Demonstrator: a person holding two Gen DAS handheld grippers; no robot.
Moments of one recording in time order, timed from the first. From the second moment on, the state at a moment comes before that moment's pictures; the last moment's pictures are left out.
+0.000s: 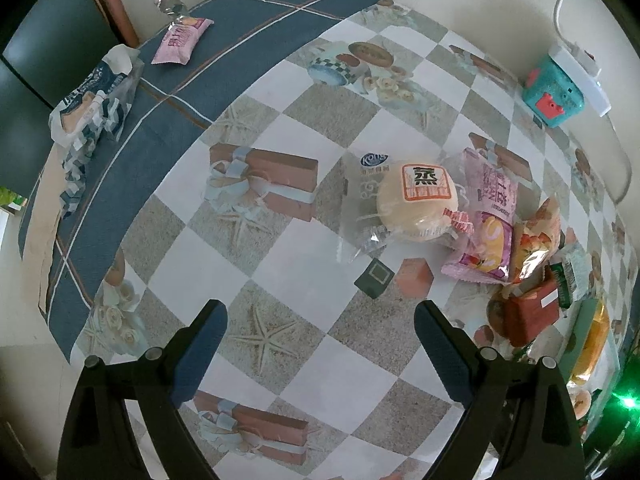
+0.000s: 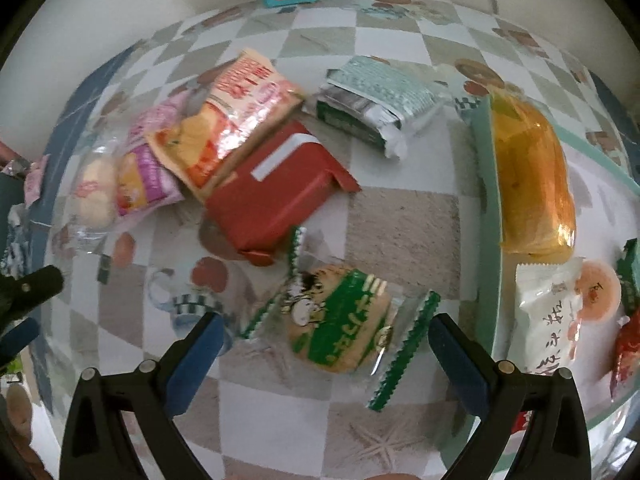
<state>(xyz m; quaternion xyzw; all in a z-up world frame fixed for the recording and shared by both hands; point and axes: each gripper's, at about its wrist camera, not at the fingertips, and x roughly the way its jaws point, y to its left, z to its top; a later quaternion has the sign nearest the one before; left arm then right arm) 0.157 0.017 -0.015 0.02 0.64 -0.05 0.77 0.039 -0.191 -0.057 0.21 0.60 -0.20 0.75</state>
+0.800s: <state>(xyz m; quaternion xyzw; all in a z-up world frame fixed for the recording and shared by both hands) 0.156 0.007 -0.018 0.04 0.63 -0.04 0.77 0.034 -0.201 -0.049 0.18 0.57 -0.20 0.78</state>
